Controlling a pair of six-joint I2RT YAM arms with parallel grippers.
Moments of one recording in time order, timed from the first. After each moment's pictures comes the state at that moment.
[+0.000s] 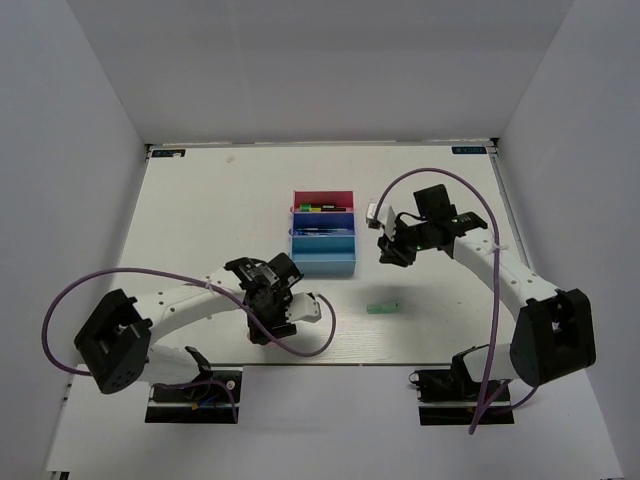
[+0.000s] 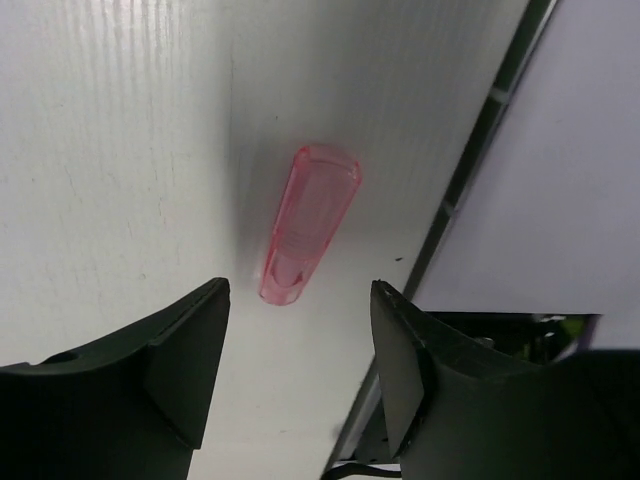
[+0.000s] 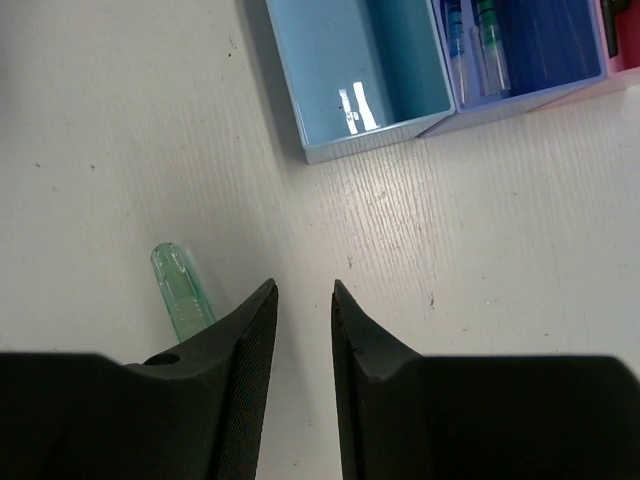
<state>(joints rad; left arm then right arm) -0.85 1.32 0.82 -0.94 0.19 0.55 0.39 1.37 1.00 -0.63 -0.62 -0.82</state>
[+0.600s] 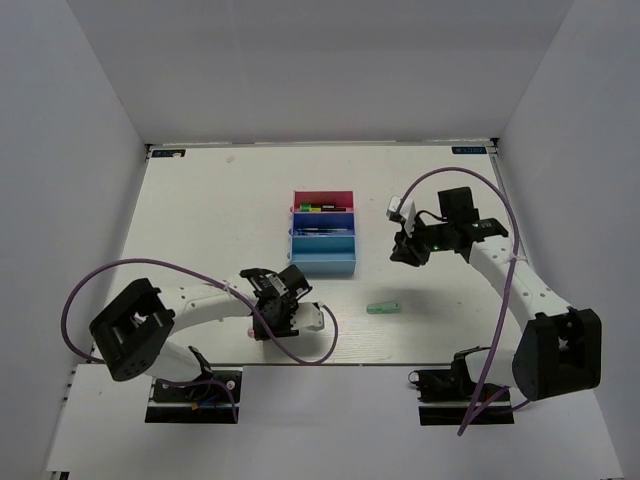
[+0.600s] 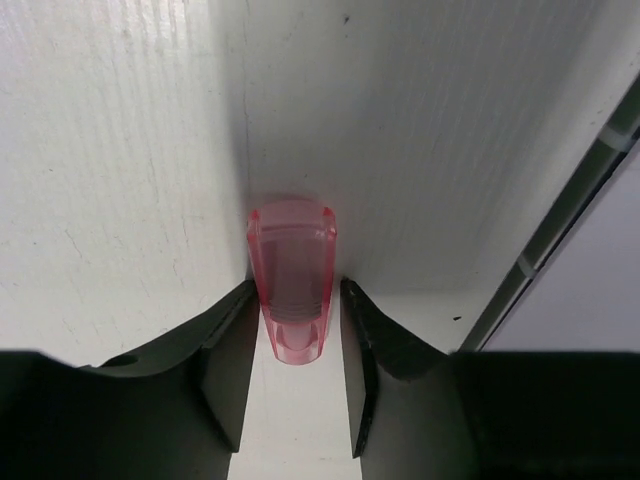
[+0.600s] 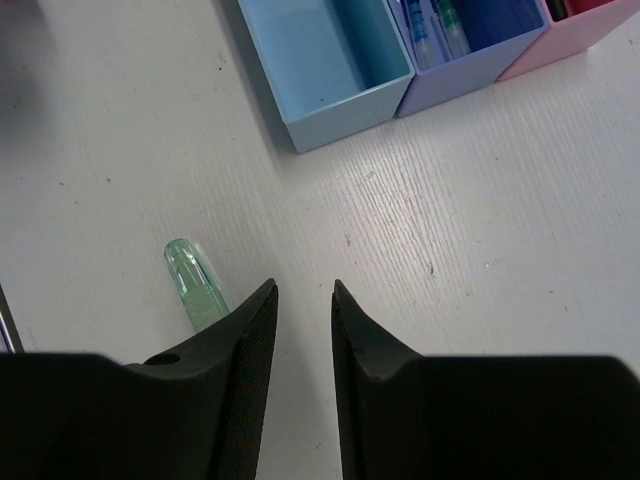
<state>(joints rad) -0.93 1.43 0.73 -0.75 0.05 0.59 0.25 1.28 0.95 -0.63 -0.74 -0.77</state>
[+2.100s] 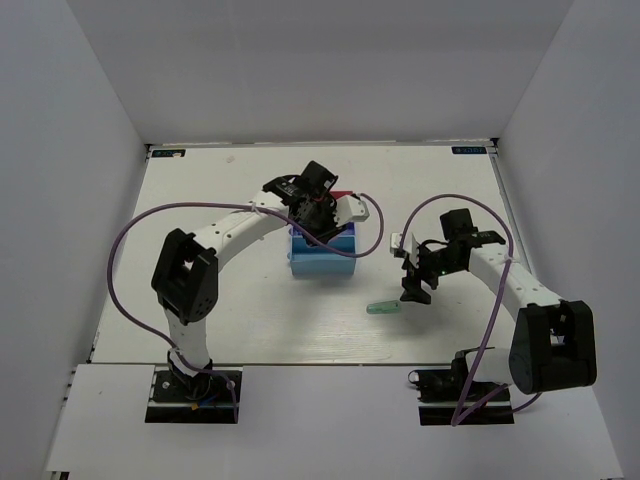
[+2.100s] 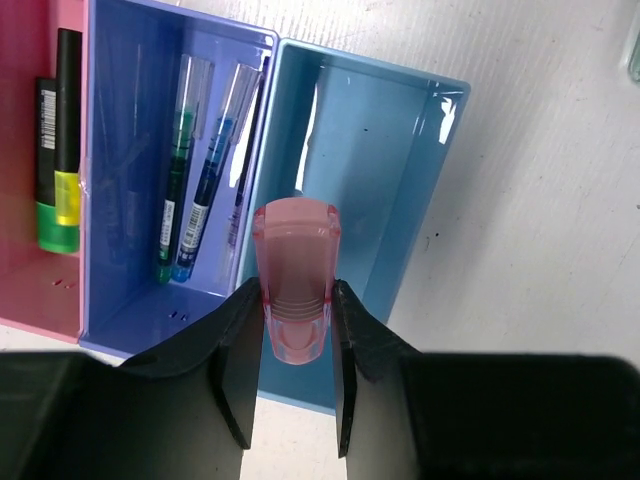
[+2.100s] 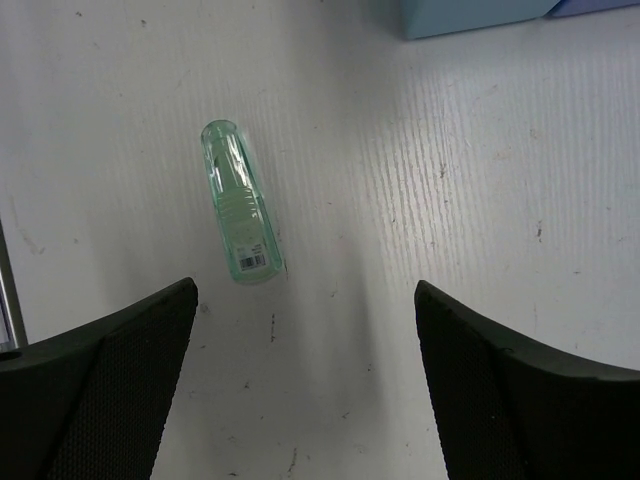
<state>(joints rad) -0.69 1.88 1.60 -0.78 0.25 0.65 0.18 1.30 0.80 -0.79 -0.77 -1.17</state>
